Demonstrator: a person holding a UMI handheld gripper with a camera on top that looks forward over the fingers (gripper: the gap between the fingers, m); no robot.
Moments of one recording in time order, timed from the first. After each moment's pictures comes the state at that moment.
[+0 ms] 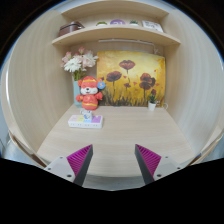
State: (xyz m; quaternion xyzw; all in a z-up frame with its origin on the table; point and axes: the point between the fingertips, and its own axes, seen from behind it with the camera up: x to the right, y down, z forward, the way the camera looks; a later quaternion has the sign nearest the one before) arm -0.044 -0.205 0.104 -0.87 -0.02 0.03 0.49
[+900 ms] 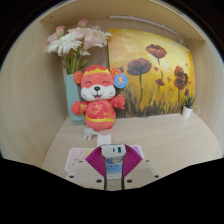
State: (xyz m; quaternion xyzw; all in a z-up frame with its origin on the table) arm -0.181 0.052 0.028 -0.86 0.03 0.02 0.50
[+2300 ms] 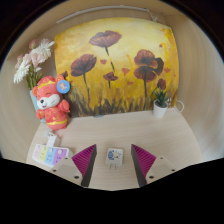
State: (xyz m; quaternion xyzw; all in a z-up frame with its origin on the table) arm 0.020 0.048 0.038 -0.91 0.04 0.05 0.42
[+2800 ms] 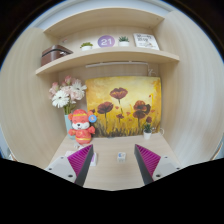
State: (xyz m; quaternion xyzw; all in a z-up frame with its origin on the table) arm -0.007 -0.103 0.231 -0.83 0.01 0.03 0.55
